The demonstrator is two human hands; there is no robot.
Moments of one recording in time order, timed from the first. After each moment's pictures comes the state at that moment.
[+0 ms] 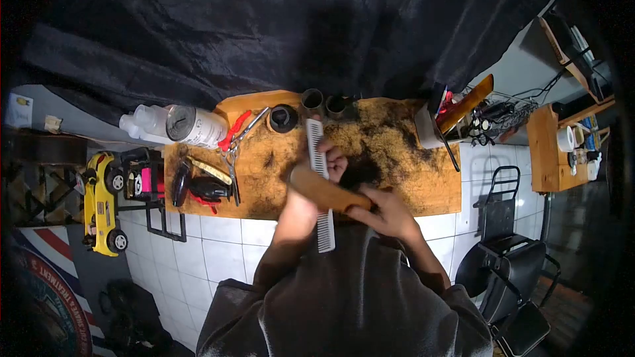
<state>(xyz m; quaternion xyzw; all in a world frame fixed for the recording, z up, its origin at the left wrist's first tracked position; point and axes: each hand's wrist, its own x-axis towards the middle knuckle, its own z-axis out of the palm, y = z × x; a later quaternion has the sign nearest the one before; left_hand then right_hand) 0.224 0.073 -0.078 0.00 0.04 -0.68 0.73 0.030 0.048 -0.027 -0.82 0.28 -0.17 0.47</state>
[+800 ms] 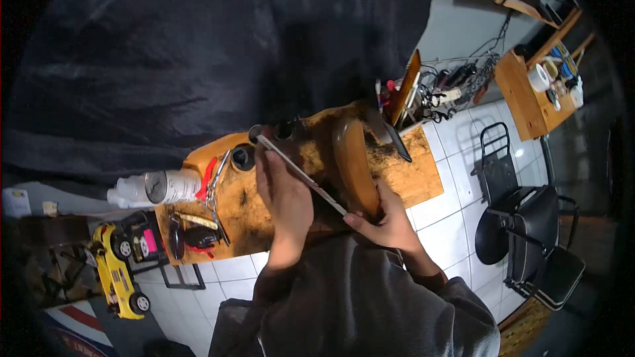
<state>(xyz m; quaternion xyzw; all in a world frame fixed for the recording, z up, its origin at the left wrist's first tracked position) 0.167 0.049 0.020 0.39 -0.19 -0.40 0.81 -0.001 0.059 -0.001 -0.64 0.40 -0.33 0.57</state>
